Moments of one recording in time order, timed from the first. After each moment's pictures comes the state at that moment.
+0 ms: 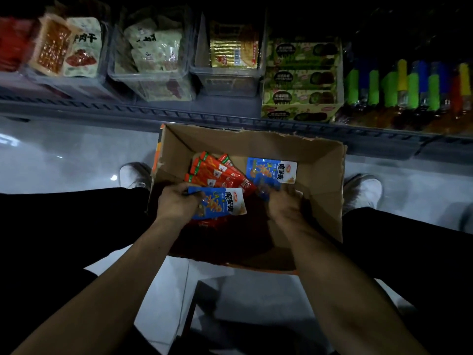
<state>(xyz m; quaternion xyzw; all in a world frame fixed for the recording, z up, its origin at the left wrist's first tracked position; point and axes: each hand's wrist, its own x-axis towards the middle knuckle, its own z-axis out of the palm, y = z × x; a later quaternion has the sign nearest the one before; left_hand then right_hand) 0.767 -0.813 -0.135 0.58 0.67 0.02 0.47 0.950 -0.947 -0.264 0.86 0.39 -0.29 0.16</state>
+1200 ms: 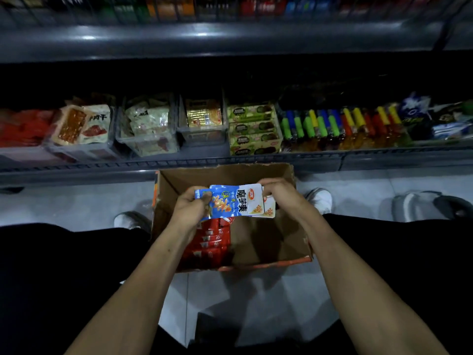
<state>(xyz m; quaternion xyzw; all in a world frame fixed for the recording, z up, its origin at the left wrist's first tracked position) 0.801 -0.842 -0.060 0.51 0.52 0.15 0.67 0.963 -0.972 -0.037 0.75 0.14 -0.47 -0.45</state>
